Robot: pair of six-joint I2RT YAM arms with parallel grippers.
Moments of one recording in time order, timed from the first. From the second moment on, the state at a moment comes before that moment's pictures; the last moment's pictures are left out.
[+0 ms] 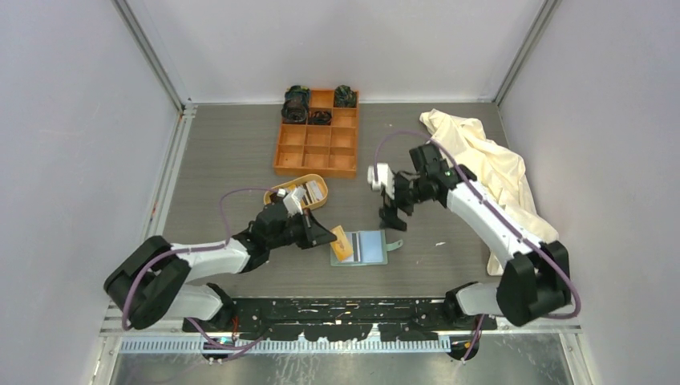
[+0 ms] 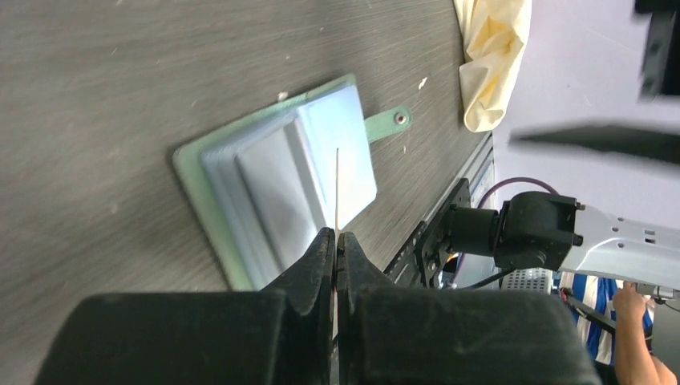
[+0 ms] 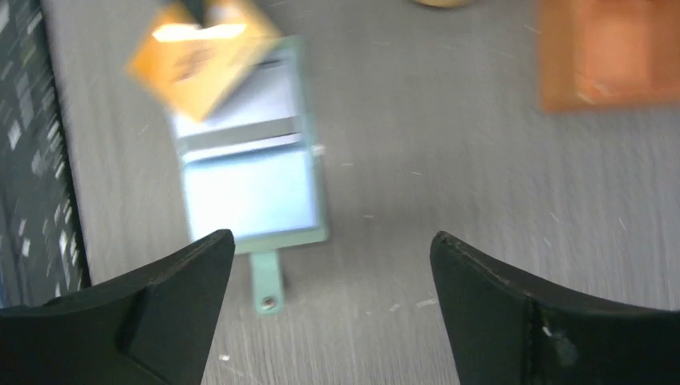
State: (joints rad) left arm -0.73 1.27 0.34 0.52 0.30 -0.96; right arm 0.36 1.39 1.07 -0.69 -0.67 -0.81
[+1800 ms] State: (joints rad) left arm -0.74 1.65 0.52 0.64 0.43 -0.94; right arm 0.56 1.50 0.82 -0.70 -0.49 -1.27
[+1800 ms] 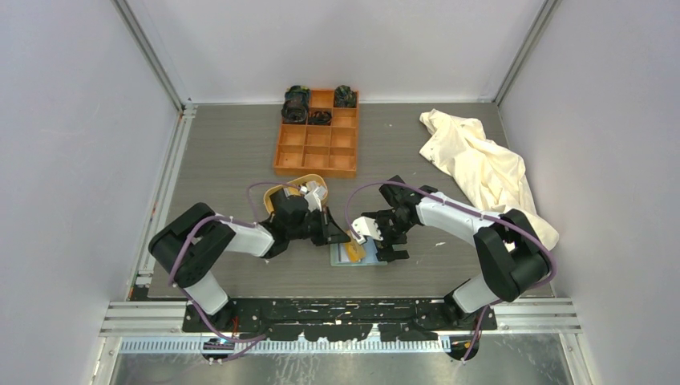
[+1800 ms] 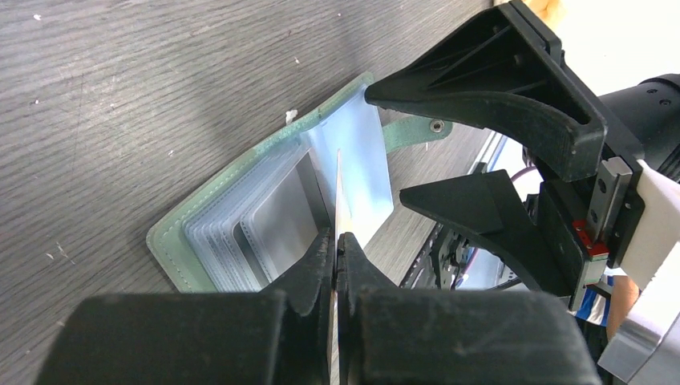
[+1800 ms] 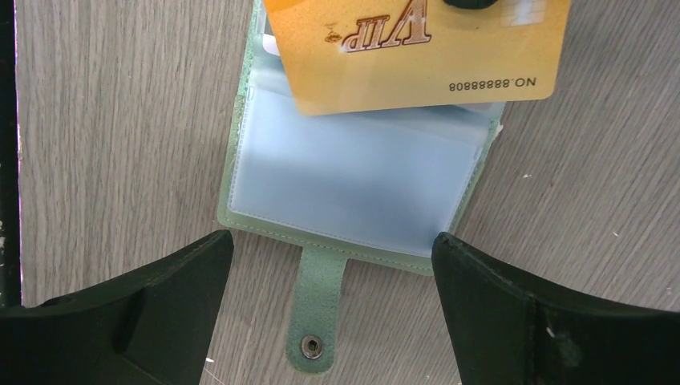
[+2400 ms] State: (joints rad) left arm -0.77 1.66 0.64 0.38 0.43 -0.93; right arm 0.56 1.50 0.82 -0.70 -0.49 -1.27
